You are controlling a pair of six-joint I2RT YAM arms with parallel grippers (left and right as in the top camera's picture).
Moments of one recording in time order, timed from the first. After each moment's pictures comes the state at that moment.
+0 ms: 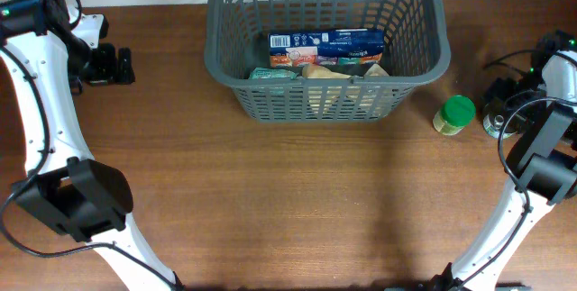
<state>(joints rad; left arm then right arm) 0.30 2.11 2.29 -1.53 0.05 0.24 -0.50 2.44 2.04 -1.20 0.02 0.27</state>
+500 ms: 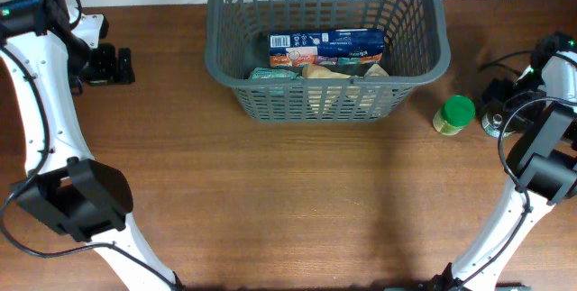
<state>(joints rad) 0.30 2.11 2.29 -1.53 0.05 0.24 -0.50 2.44 2.04 -1.21 -0.02 0.20</state>
